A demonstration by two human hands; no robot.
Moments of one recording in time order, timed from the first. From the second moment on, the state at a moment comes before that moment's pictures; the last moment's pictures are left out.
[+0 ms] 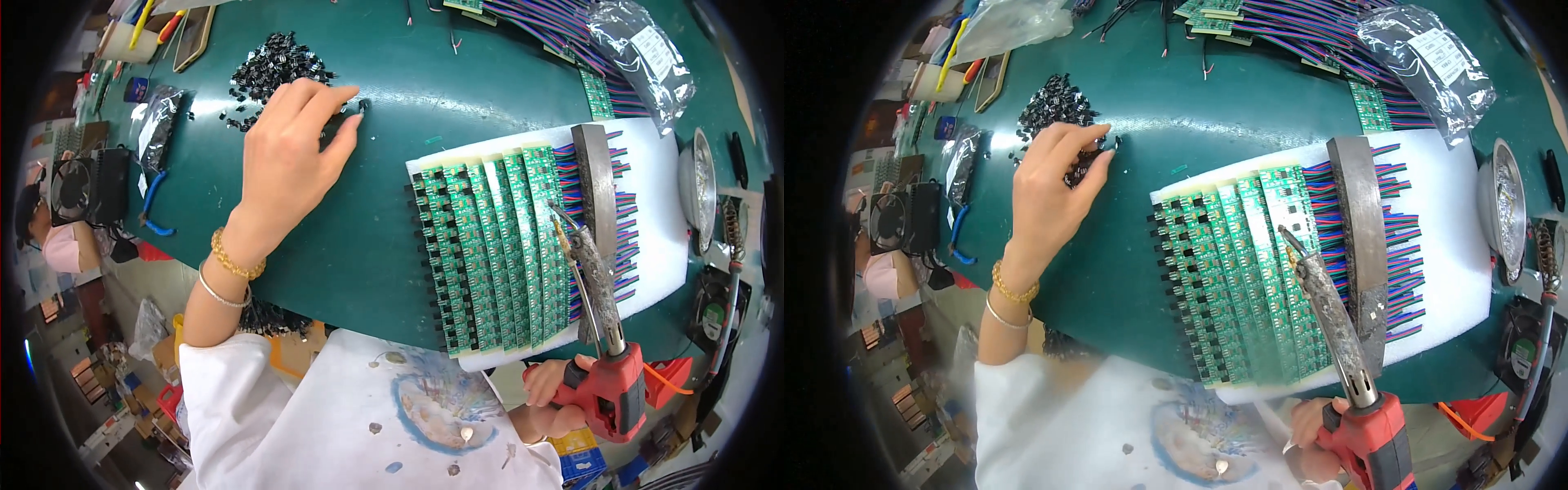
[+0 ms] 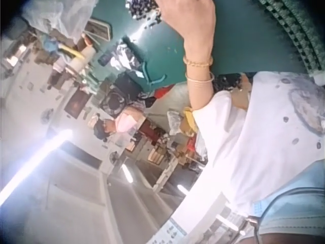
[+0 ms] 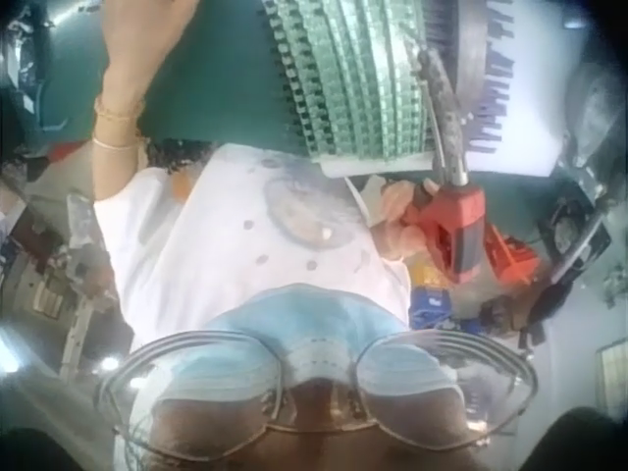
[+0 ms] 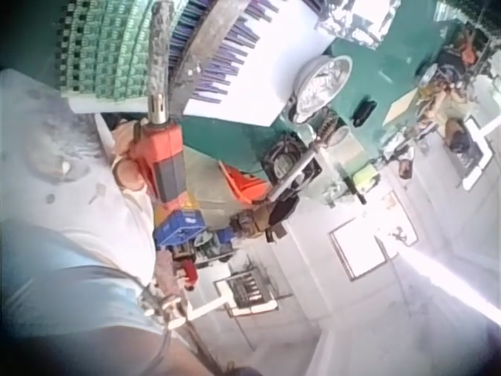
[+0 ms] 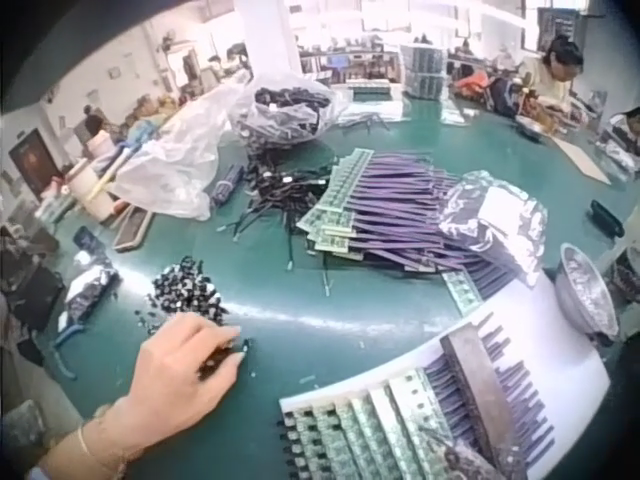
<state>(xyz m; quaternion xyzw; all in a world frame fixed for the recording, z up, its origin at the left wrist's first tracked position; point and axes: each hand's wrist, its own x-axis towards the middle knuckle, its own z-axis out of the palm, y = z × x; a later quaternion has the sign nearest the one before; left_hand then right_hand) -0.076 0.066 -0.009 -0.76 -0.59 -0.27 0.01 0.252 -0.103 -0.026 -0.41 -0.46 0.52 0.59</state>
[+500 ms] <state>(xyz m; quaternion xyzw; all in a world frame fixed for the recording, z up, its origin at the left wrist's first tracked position) -0.029 0.035 0.034 -0.78 -0.47 -0.37 -0.19 0.236 -0.094 -0.006 -0.46 -0.47 0.50 0.57</state>
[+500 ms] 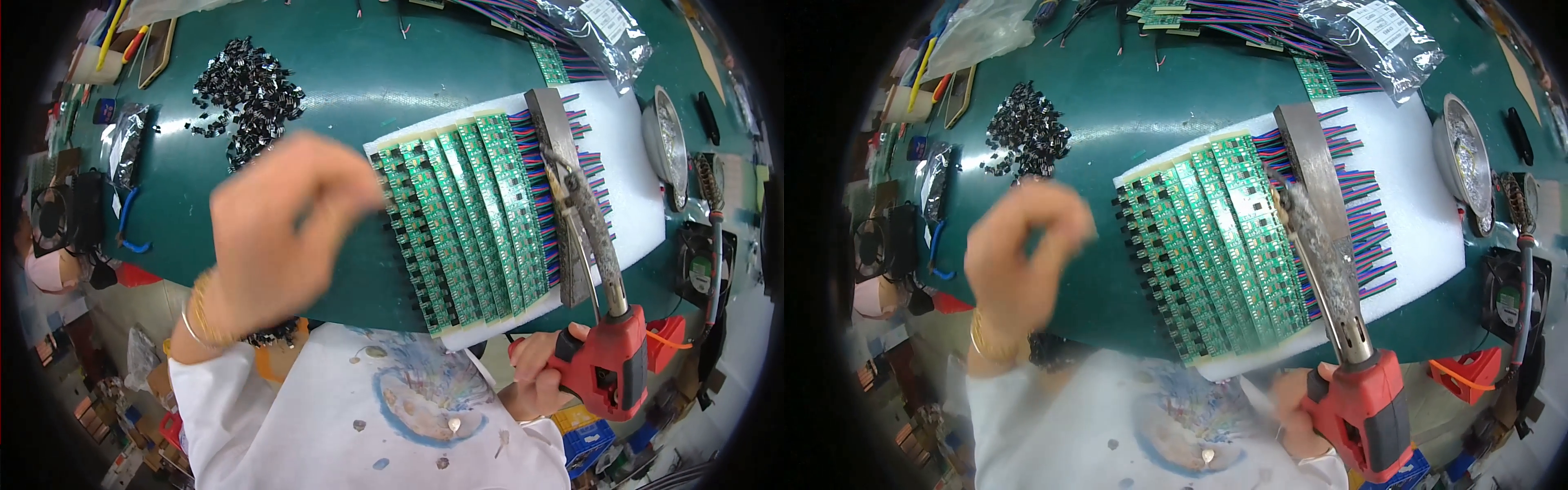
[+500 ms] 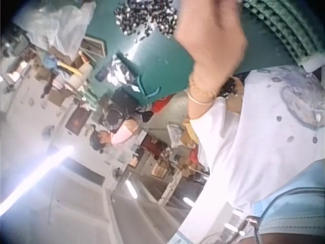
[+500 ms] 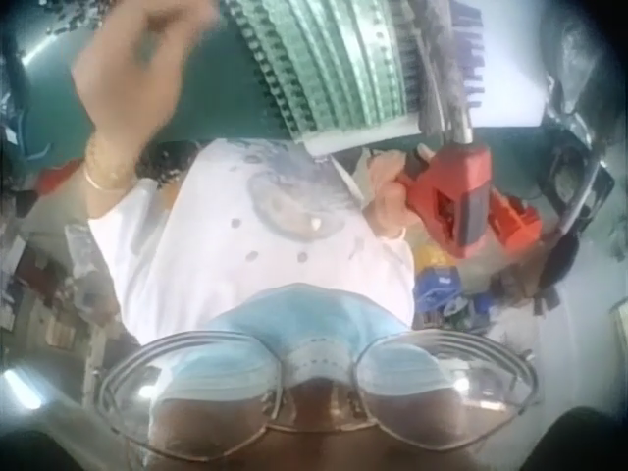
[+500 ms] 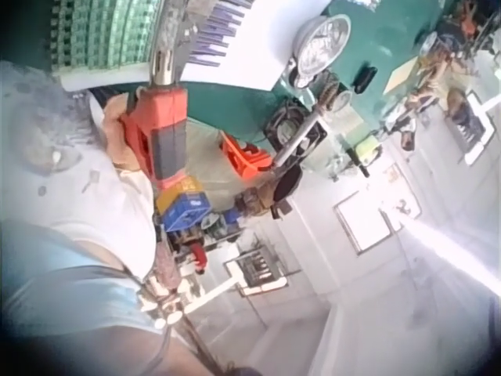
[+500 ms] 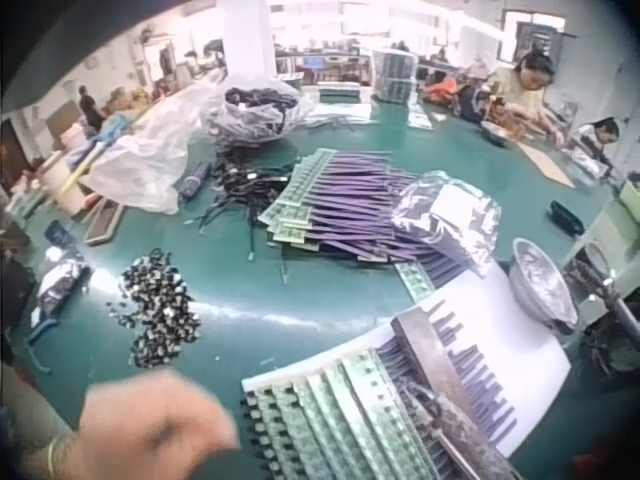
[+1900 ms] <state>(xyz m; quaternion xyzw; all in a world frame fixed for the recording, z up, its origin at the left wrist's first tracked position) 0.031 -0.034 0.004 -0.87 -0.21 -0.40 -0.17 0.235 -0.097 -0.011 -0.51 -0.63 0.42 0.41</state>
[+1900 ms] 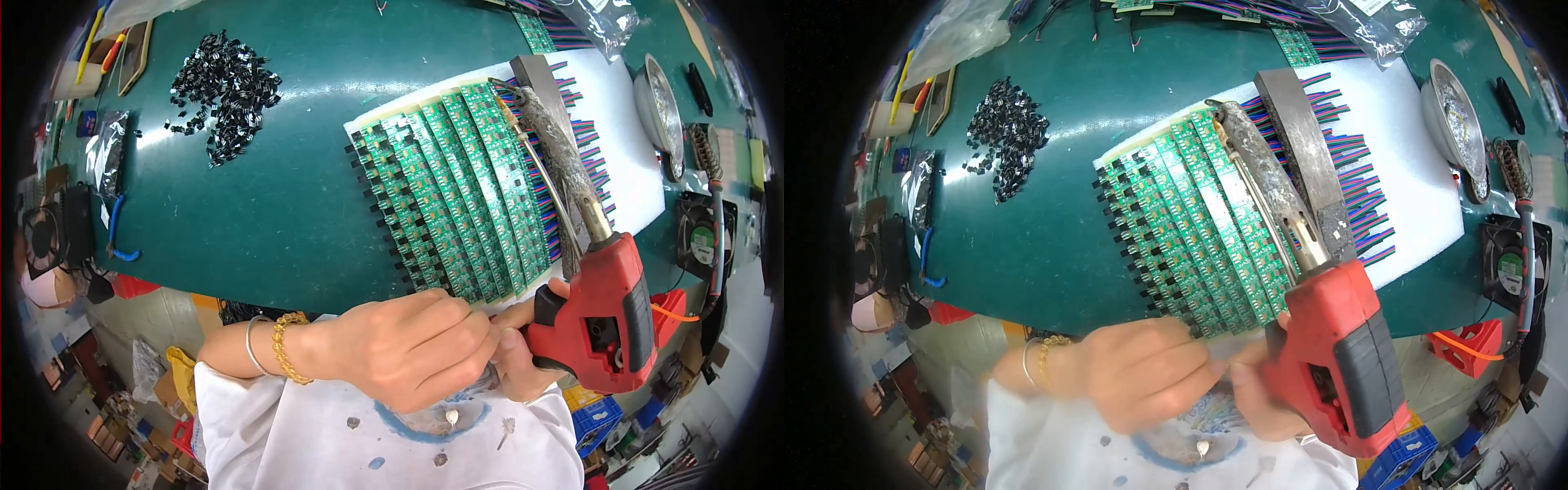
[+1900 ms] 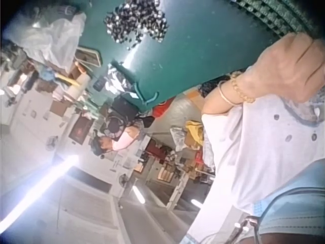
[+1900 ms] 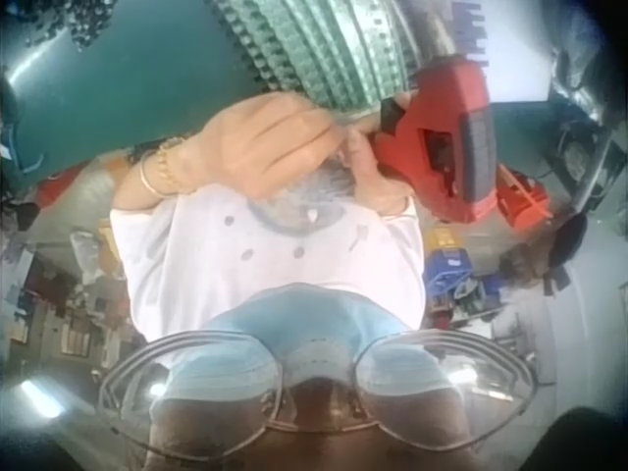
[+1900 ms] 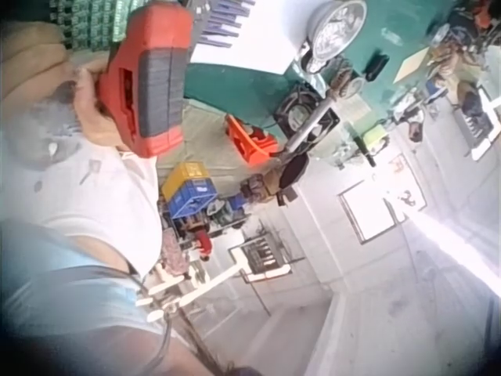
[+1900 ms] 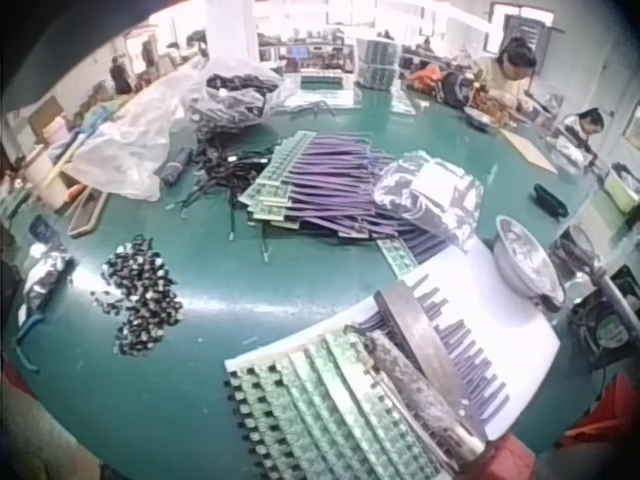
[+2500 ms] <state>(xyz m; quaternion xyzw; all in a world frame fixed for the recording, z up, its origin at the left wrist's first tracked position) -0.028 0.016 0.008 -0.73 -0.51 -0.40 -0.23 0.336 -0.021 0.003 -0.66 -0.36 0.17 0.64</state>
